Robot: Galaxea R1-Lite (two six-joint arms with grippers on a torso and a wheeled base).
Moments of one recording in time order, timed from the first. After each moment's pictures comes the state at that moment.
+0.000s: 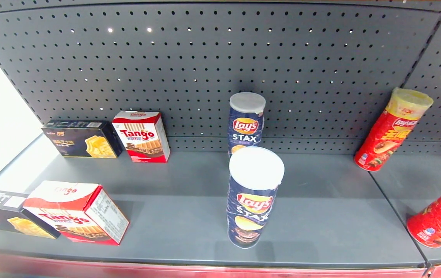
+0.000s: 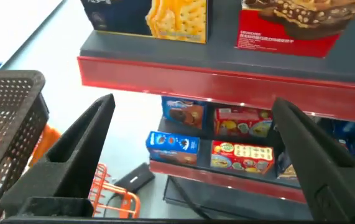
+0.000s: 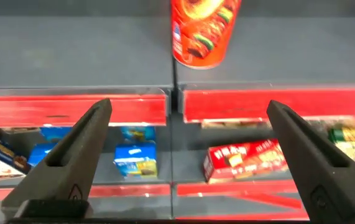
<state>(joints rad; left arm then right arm) 0.15 0.10 0.00 0.00 0.07 0.03 -0.02 0.06 0.00 0.00 -0.05 -0.01</state>
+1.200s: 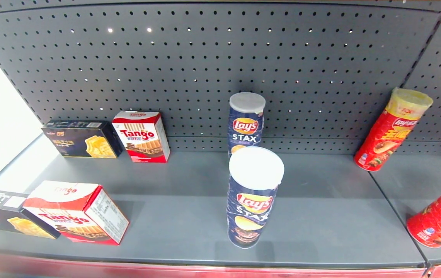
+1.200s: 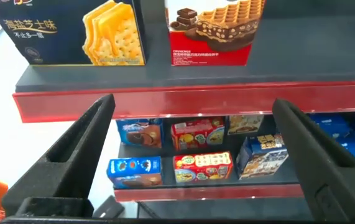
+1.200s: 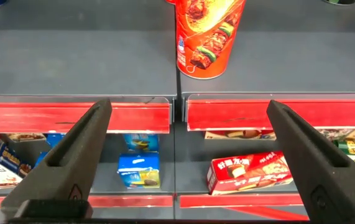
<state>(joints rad) 0.00 0.01 0.00 0.00 -0.04 0.02 0.00 0.01 0.00 0.00 -0.05 -0.01</state>
